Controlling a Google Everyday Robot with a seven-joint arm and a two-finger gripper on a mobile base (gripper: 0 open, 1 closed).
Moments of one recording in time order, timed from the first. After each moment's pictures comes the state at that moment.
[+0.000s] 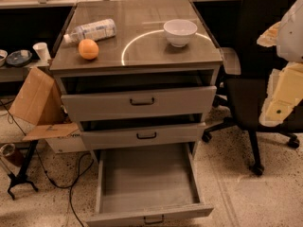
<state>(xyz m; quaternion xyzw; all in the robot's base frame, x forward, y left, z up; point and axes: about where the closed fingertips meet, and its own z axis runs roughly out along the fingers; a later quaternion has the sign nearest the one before) 0.438 -0.217 0.976 -0.60 0.78 -0.03 0.16</state>
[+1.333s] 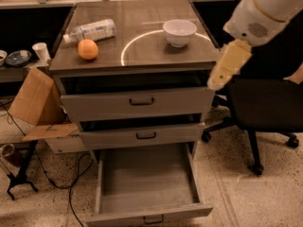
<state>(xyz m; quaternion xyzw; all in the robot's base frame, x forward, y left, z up) 0.543 -0.168 0.960 -0.56 0.80 0.02 0.23</state>
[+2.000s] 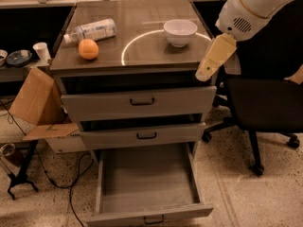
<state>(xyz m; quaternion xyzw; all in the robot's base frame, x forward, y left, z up) 0.576 -0.153 0.955 -0.54 0.81 0.03 0.25</state>
